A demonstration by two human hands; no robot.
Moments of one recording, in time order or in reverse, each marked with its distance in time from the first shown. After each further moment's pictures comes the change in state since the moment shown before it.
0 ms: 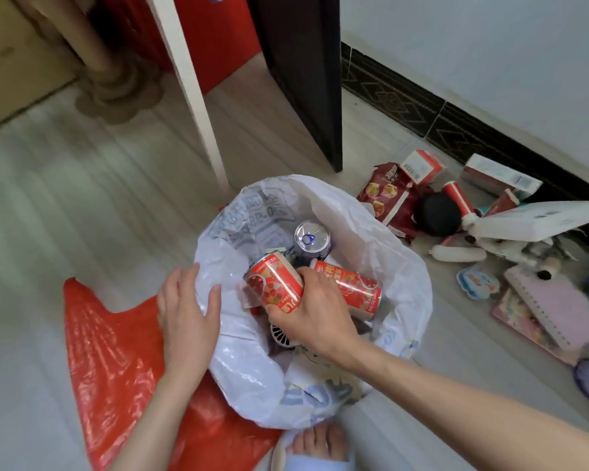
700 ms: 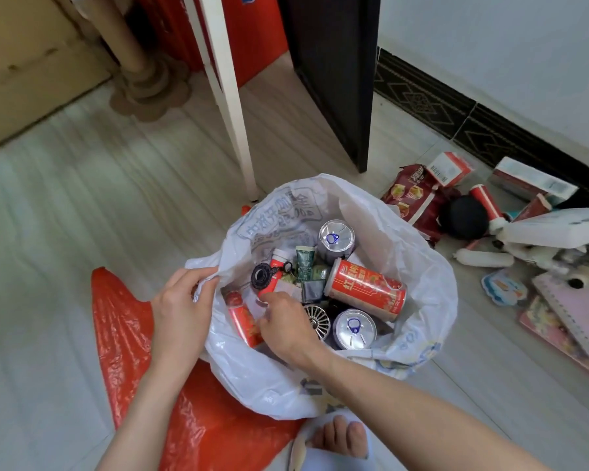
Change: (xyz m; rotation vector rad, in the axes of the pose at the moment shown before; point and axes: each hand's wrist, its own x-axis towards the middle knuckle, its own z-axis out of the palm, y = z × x) left_hand 0.007 0.003 -0.056 -0.128 0.130 0.155; right_hand 0.004 -0.038 0.066 0.079 -0.272 -0.016
